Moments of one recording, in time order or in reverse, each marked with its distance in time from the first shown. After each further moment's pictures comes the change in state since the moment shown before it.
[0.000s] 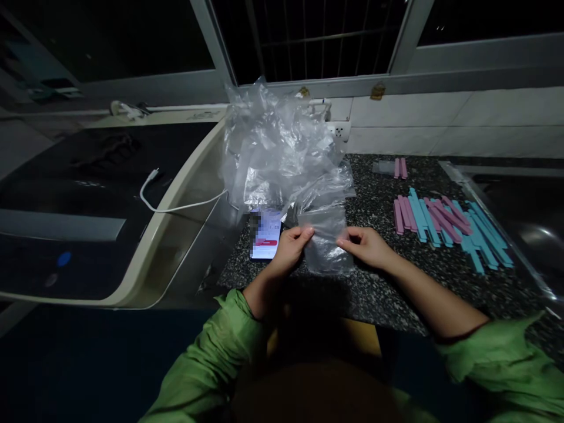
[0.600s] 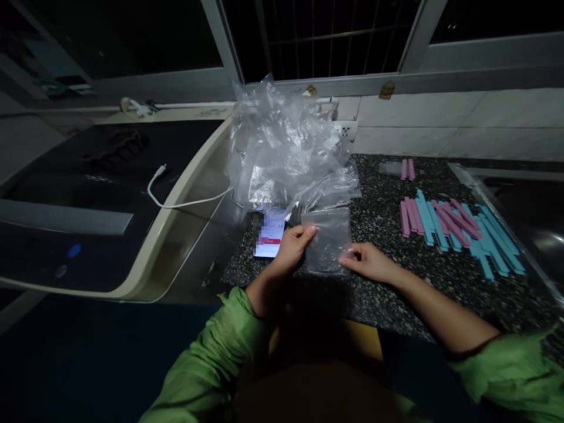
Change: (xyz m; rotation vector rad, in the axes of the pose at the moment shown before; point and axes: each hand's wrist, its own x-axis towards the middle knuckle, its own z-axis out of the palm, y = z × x) left_hand 0.000 -0.002 -0.001 -0.024 0.027 0.007; right_hand -0.012 0.025 0.011 -0.034 -0.189 0.077
